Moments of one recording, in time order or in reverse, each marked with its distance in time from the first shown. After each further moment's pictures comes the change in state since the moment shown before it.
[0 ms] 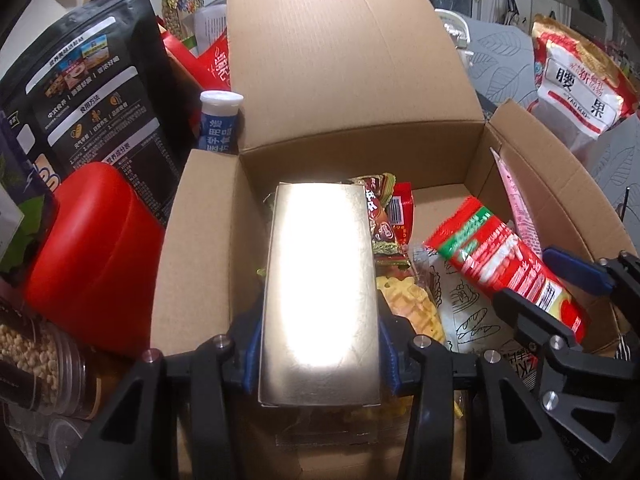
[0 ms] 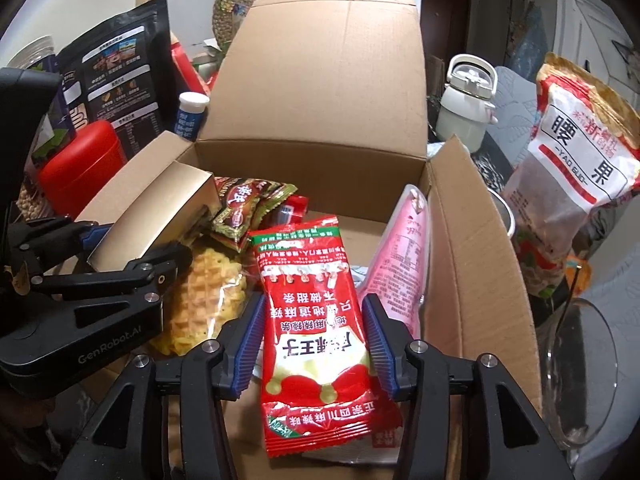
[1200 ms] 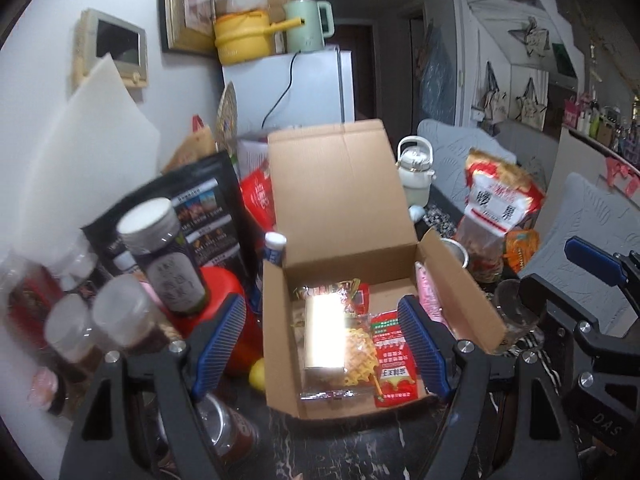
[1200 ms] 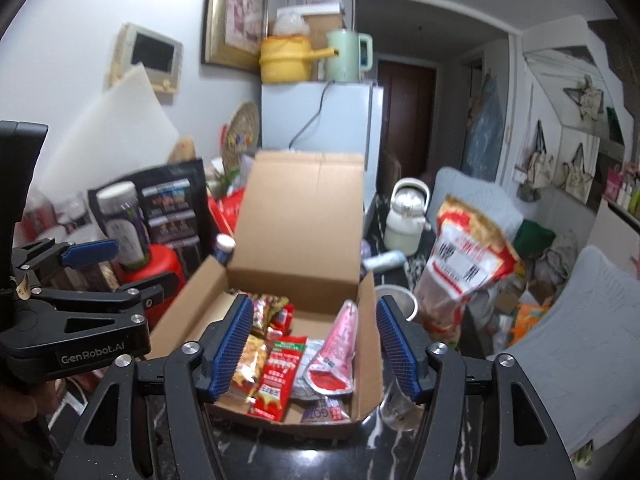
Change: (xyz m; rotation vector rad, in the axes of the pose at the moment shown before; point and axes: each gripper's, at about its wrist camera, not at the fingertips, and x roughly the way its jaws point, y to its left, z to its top) left arm -0.207 0.007 -0.003 -0.027 -0.336 -0.022; right arm -0.203 0.014 0.012 0.008 -0.353 -0.087
